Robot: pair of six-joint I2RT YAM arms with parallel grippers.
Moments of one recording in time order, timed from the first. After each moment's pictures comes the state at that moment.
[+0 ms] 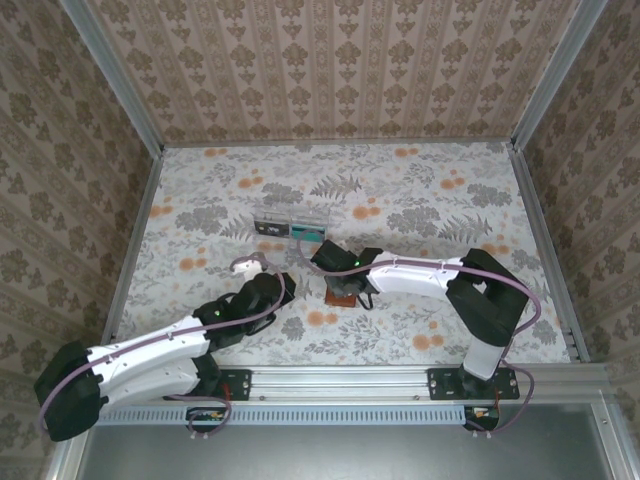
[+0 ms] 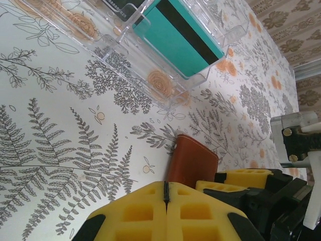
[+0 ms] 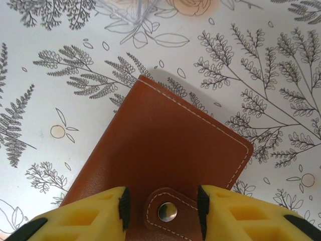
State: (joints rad) left arm -1.01 0.90 0.38 -0.11 -0.38 -1.24; right arm 0.92 1.76 1.09 -0.54 0.29 0.47
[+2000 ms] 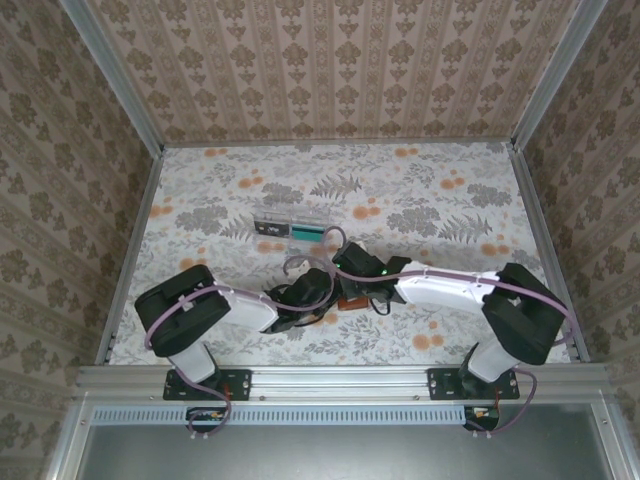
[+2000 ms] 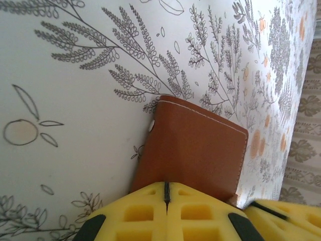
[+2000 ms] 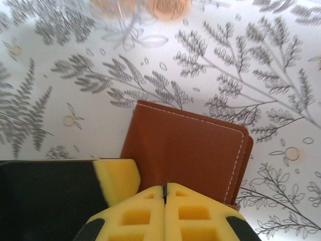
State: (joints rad) left arm -1.06 1.67 0.53 0.47 -0.13 -1.53; right arm 0.88 1.54 0.88 -0.38 0.22 0.53
